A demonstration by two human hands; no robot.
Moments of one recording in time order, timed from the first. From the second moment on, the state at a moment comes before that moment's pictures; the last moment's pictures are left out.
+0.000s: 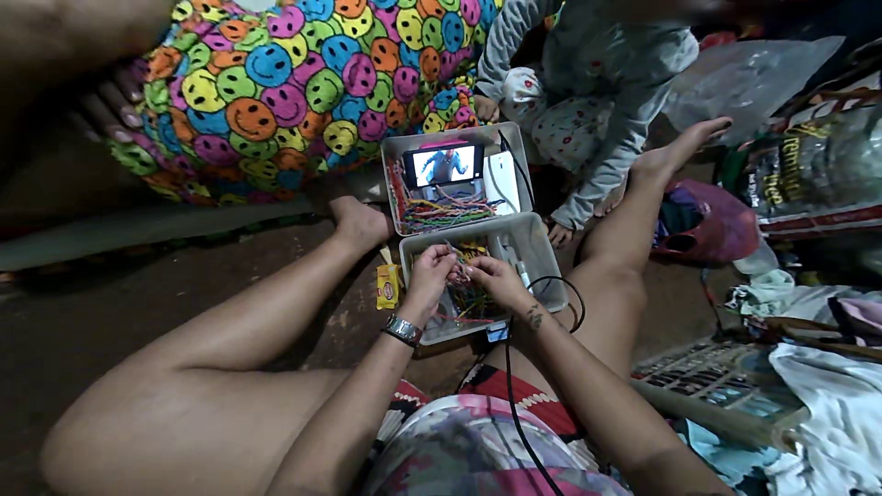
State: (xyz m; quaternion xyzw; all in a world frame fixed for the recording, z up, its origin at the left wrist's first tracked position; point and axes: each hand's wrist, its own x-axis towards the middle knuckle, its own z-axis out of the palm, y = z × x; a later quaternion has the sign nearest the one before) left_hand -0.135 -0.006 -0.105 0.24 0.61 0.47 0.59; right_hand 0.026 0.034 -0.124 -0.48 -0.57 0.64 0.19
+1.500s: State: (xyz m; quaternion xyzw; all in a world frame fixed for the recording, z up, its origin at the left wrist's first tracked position) left_hand -0.140 -0.012 -0.106 0.42 0.71 0.24 0.52; right_hand 0.013 0.071 -0.116 -0.57 -0.70 0.44 0.01
